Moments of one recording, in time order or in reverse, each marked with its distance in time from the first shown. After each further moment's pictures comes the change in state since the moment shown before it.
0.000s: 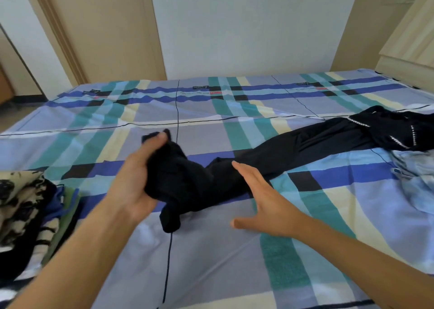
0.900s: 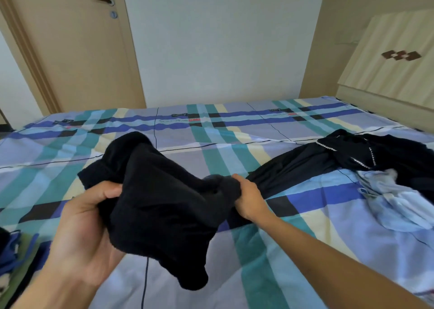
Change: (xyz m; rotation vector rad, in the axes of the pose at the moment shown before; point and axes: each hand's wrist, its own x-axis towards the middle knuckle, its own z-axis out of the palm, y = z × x) left_hand 0.000 0.012 -0.011 -0.326 -0.360 -0.044; right_hand 0.069 0.043 -0.021 -0.008 0.378 0.344
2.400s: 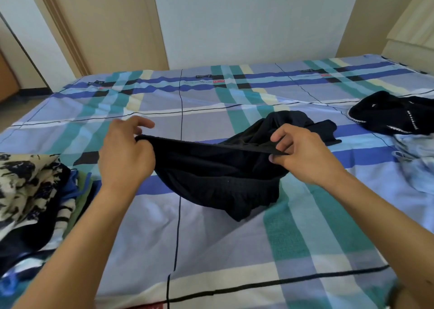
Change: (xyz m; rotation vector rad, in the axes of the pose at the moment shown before) left_hand -0.006 0.005 -0.010 1.584 0.739 0.379; right_hand -0.070 -0.041 -0.074 -0.077 0.006 -0.057
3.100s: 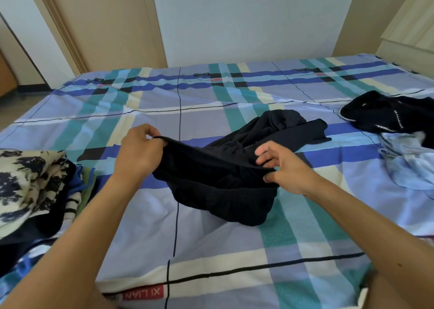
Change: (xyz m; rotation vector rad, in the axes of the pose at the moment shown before) left_hand 0.011 -0.005 0.013 -0.088 -0.199 -0.119; right_hand -0.017 0.016 0.016 0.390 -0.332 0.064
